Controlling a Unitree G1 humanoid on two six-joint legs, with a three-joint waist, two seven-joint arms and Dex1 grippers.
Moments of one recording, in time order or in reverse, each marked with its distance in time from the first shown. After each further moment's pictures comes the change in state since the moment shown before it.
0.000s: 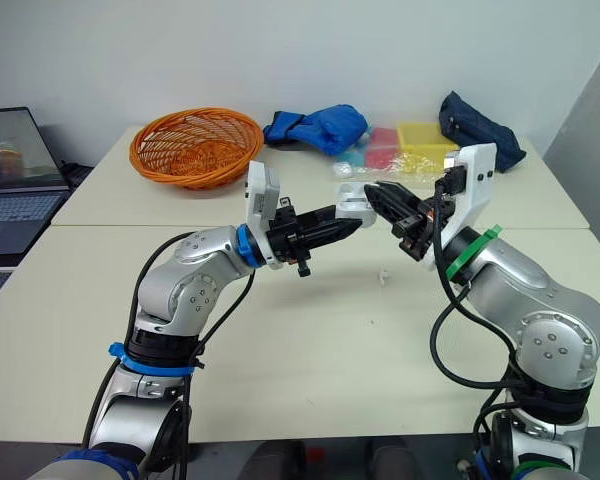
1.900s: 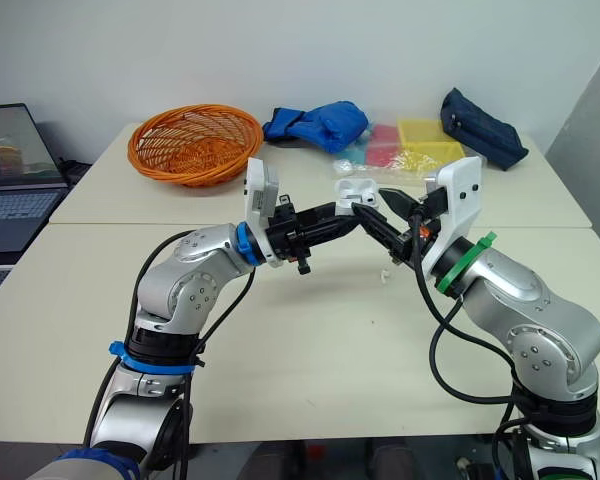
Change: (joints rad) left arm -0.009 -0.005 0.008 0.001 -0.002 0.005 -0.008; right arm 0.061 -0.095 0.131 -0.048 -0.152 -0.134 0.089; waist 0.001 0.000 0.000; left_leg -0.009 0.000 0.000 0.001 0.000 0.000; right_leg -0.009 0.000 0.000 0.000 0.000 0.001
